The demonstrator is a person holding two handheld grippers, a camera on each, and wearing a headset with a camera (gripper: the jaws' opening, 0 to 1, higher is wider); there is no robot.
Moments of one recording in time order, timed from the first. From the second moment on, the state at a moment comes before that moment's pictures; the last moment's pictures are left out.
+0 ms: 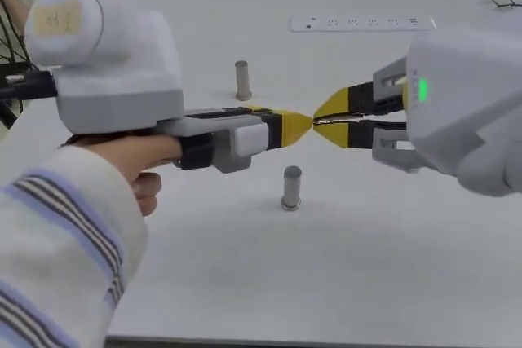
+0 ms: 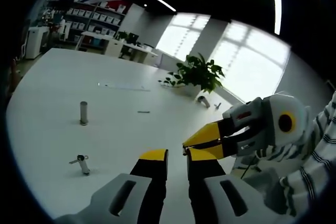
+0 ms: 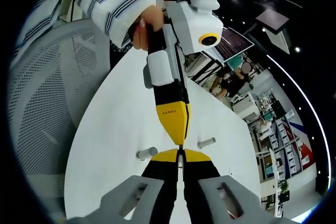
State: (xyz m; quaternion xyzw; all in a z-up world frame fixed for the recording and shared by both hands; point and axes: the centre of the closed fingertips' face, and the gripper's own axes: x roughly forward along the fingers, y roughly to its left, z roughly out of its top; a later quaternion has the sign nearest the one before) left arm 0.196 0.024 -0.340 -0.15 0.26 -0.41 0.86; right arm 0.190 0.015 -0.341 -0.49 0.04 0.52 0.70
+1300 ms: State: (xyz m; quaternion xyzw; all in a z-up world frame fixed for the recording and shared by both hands) left arm 0.185 0.020 -0.334 -0.14 0.26 -0.43 0.85; right arm 0.194 0.006 -0.346 -0.42 0.08 0.52 0.74
